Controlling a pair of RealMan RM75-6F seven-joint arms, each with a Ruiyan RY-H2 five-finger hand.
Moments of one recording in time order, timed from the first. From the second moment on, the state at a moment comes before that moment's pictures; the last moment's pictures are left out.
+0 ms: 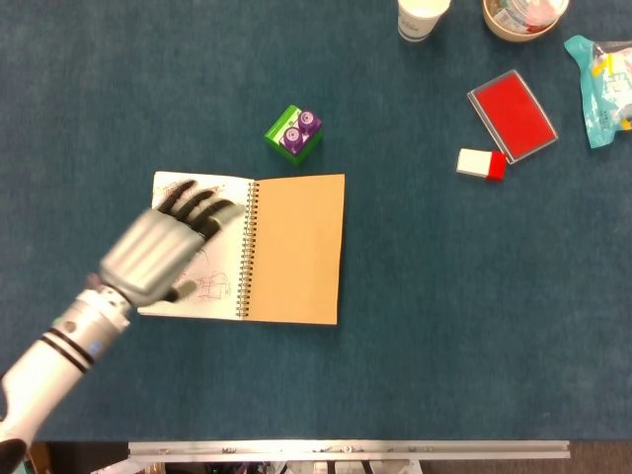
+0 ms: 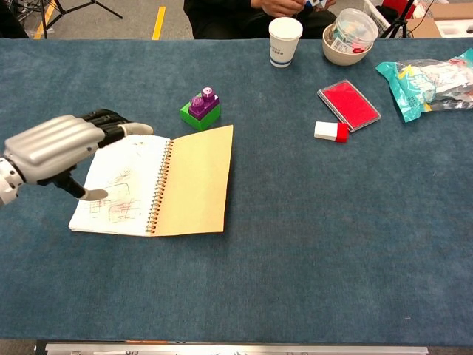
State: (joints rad) left arm -0.54 -1.25 0.08 -1.77 1.52 1.05 0.23; right arm 0.02 -1.12 0.09 -1.49 -1.48 1.51 0.43
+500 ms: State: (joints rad) left arm -0.66 -1.46 0.00 -1.69 1.40 0.85 0.29; right arm 0.00 -1.11 0.09 -1.50 -1.47 1.52 0.42
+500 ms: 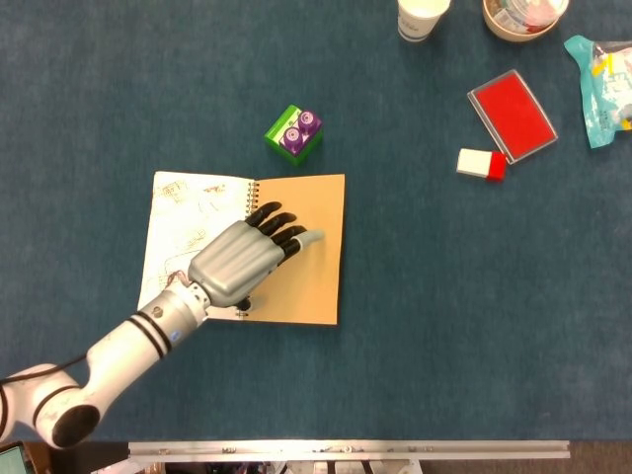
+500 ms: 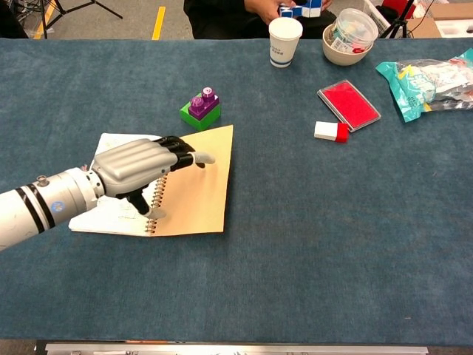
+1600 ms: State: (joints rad) left arm -0.42 -1.27 0.02 -1.74 1.33 1.27 0.20; right arm 0.01 -1.09 0.11 -1.51 -1.44 1.50 0.35
